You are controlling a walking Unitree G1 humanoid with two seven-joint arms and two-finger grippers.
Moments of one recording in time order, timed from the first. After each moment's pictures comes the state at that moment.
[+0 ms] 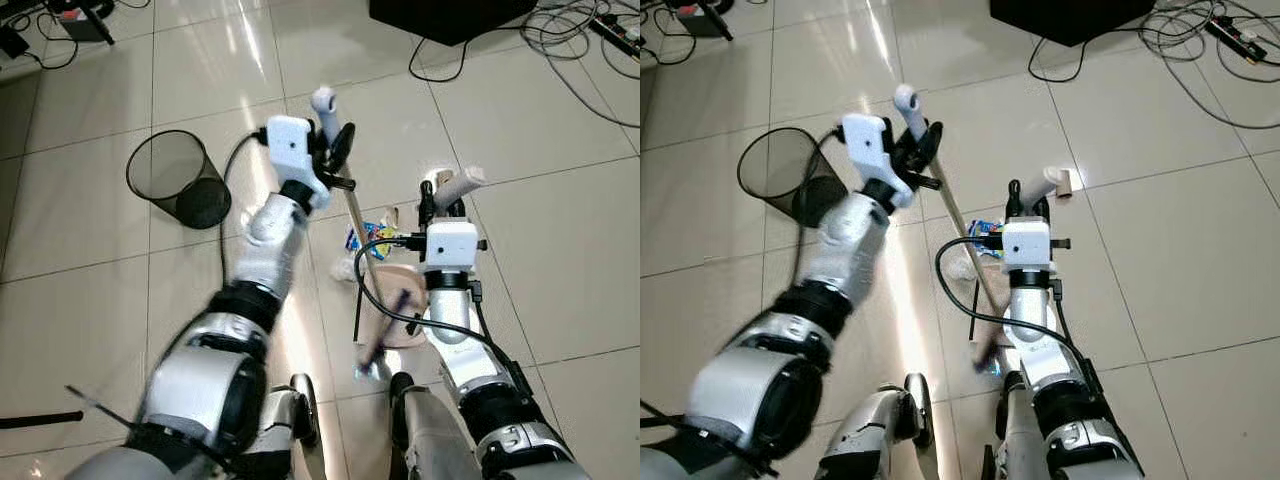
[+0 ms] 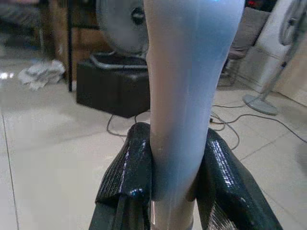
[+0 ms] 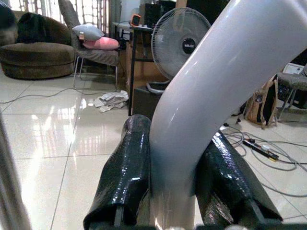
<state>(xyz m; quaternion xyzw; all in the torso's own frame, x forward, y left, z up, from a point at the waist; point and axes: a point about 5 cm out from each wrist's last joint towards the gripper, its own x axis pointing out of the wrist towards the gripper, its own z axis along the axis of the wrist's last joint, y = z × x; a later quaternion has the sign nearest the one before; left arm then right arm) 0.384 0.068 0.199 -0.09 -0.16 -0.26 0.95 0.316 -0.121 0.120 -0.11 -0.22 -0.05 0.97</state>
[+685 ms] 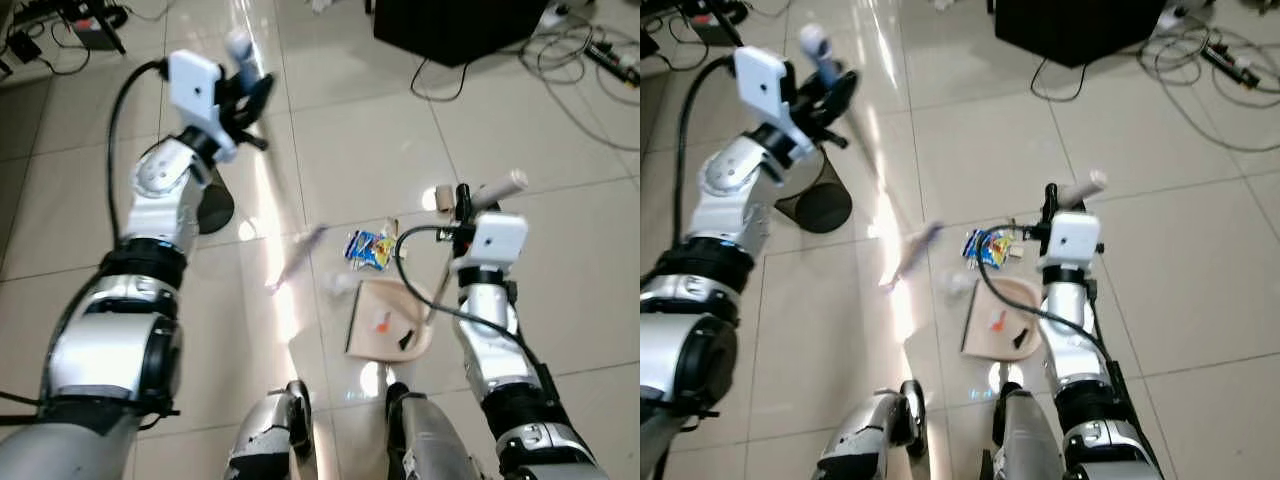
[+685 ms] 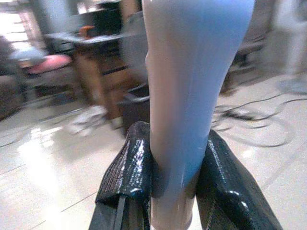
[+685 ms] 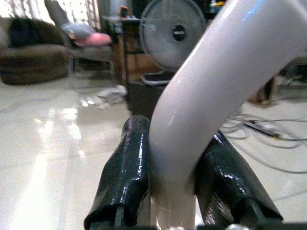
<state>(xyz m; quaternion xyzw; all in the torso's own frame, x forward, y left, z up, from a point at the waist) 0.399 0.174 0.248 0.06 -0.19 -0.20 0.96 0.324 -0.163 0.131 -0.04 -0.19 -0.05 0.98</state>
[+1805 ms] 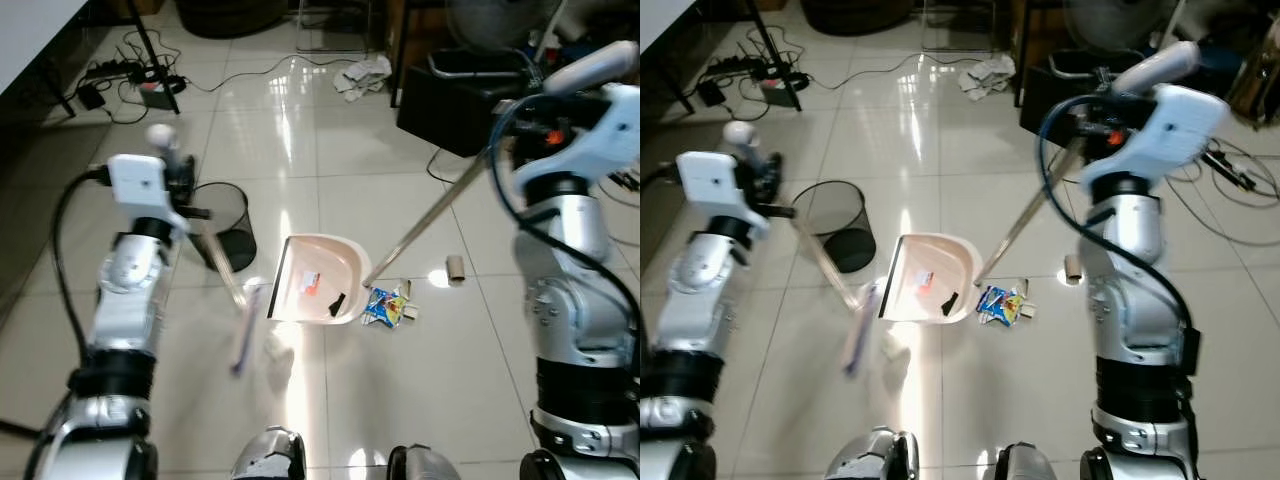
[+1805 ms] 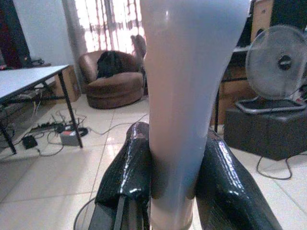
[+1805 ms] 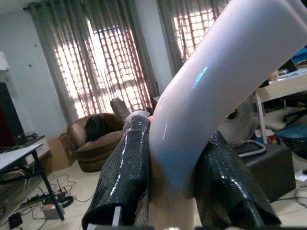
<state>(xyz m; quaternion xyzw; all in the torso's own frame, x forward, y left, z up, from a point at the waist) 0.338 0.208 0.173 0.05 -0.13 -0.04 0.99 0.308 -0.181 0.265 0.11 -0.24 -0.03 0.96</state>
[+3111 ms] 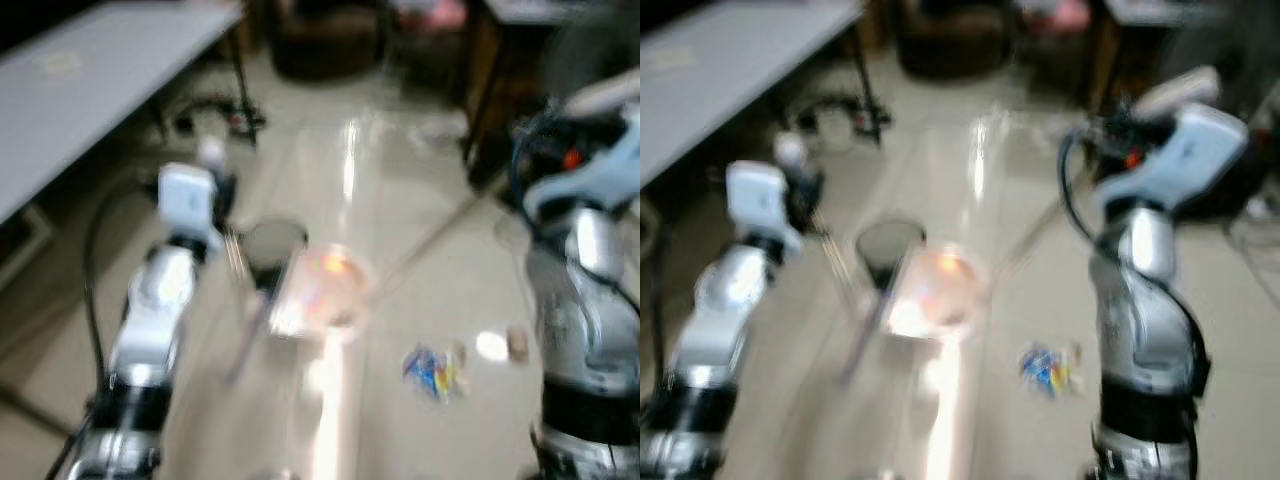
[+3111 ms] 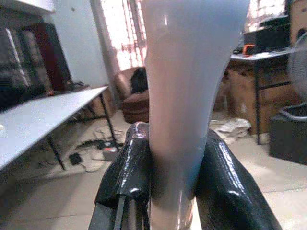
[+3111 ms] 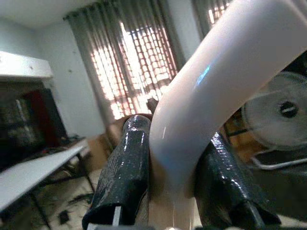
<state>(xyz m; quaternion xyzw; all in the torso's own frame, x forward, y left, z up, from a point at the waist) 0.322 0.180 0.169 0.09 -0.11 -0.06 0.99 0.298 -0.189 0.251 0.13 -0.21 -0.05 0.97</state>
